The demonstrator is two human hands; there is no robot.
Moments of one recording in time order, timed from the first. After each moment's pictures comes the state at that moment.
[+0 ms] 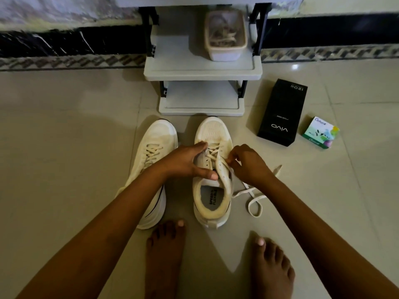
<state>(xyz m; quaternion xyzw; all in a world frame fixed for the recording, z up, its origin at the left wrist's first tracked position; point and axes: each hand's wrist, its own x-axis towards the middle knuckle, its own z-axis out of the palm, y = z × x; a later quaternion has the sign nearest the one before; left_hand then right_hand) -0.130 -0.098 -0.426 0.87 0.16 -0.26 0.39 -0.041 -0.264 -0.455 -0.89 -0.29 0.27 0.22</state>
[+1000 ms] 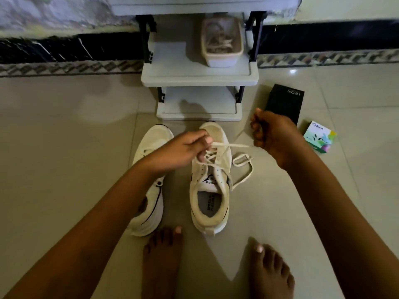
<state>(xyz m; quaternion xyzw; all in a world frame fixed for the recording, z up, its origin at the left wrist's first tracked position) -0.121 -0.100 -0.382 0.81 0.11 -0.13 0.55 -0.002 -0.264 -0.367 -0.68 0.06 0.35 0.64</state>
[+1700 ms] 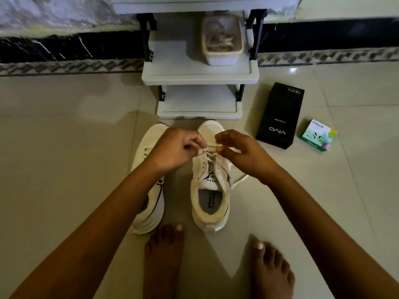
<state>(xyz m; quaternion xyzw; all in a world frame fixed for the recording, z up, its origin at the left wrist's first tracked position) -0.126 -0.094 -0.392 0.89 0.15 -0.05 0.42 -0.037 -0.254 -0.406 -0.83 -0.28 0.29 0.39</state>
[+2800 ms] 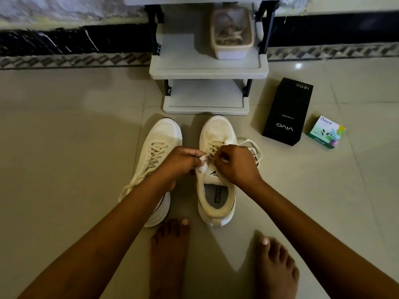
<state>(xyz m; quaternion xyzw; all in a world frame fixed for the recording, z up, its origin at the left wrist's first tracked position) -0.147 -0.107 -0.423 0.66 0.38 -0.11 0.64 -0.069 -0.236 -0.443 -0.89 -0.30 0.19 0.29</state>
